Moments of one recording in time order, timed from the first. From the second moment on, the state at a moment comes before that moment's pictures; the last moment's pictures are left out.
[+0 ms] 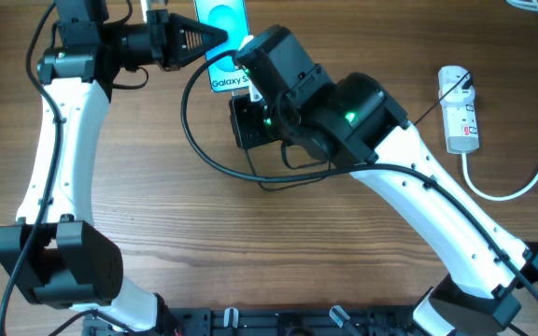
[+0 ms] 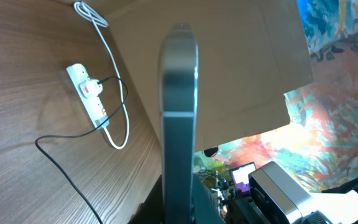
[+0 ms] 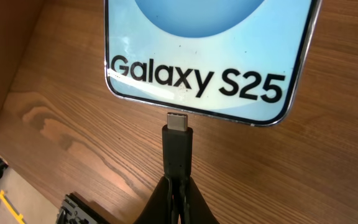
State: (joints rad) left arm 0.04 1.76 1.64 -0.52 1.44 -0.53; right arm 0.80 1.76 2.05 -1.19 -0.07 0.48
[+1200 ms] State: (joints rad) left arm 0.04 1.76 1.64 -0.52 1.45 -0.53; right arm 0.80 1.76 2.05 -1.19 -0.04 0.48
